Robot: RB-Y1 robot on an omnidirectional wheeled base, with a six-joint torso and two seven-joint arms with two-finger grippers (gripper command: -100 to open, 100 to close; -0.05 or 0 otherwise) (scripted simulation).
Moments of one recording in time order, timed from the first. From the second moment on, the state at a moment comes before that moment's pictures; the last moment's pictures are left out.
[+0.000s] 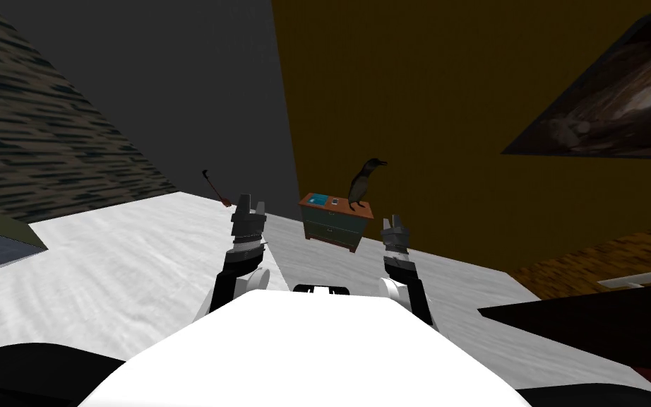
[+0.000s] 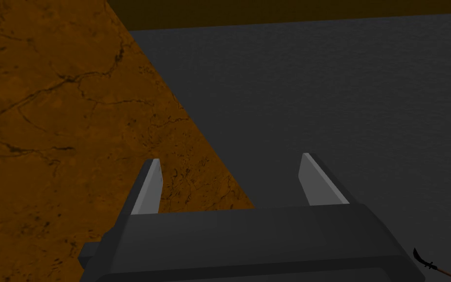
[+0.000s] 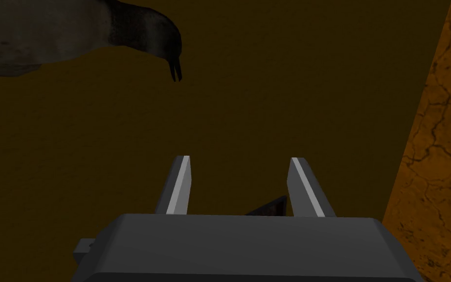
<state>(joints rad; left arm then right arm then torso) 0.52 -0.04 -0.04 -2.39 -0.04 -0.45 -0.12 0.50 -0.05 -0.04 -2.22 -0.09 -0.38 -0.04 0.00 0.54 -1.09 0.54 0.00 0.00</state>
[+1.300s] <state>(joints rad) 0.52 -0.04 -0.04 -2.39 -0.04 -0.45 -0.12 0.45 -0.15 0.04 -2.00 0.11 -0.12 -0.04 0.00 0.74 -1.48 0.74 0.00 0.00</state>
